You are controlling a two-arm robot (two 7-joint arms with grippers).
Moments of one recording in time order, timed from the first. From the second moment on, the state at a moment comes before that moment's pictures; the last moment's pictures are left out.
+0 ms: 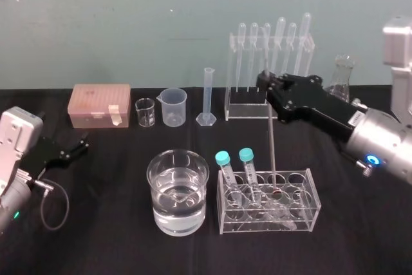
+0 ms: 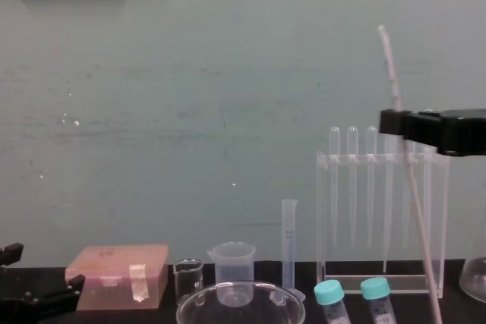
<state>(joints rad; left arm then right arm) -0.20 0.60 0.45 -1.41 -0.25 -0.12 0.03 0.25 0.64 -0.36 -1.72 0.68 0.06 0.43</state>
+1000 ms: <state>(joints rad) -0.20 0.60 0.45 -1.41 -0.25 -0.12 0.03 0.59 0.53 -0.41 -1.65 0.82 0.12 0.61</state>
